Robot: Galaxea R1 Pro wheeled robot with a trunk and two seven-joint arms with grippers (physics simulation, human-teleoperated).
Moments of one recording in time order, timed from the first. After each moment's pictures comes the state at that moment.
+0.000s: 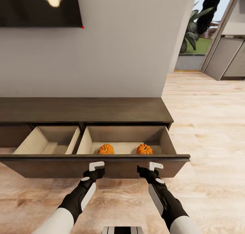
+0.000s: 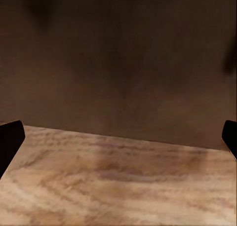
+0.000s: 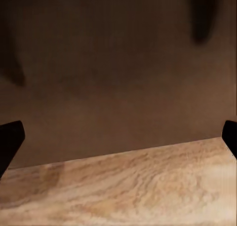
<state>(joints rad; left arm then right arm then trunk) -0.60 -0.10 -0.18 -0.65 0.25 0.17 0.26 -0.52 0.14 0.10 -0.79 -0.22 0.17 -0.18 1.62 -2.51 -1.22</state>
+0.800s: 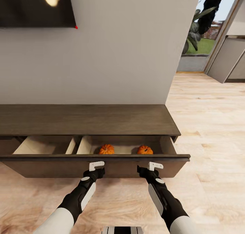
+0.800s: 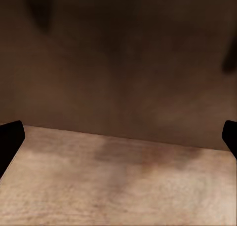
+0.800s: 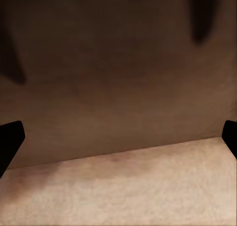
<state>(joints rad) -0.60 -0.10 -0.18 -0.65 0.25 0.17 0.26 -0.52 0.14 0.10 -0.79 -0.22 0.17 -0.18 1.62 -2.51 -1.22</state>
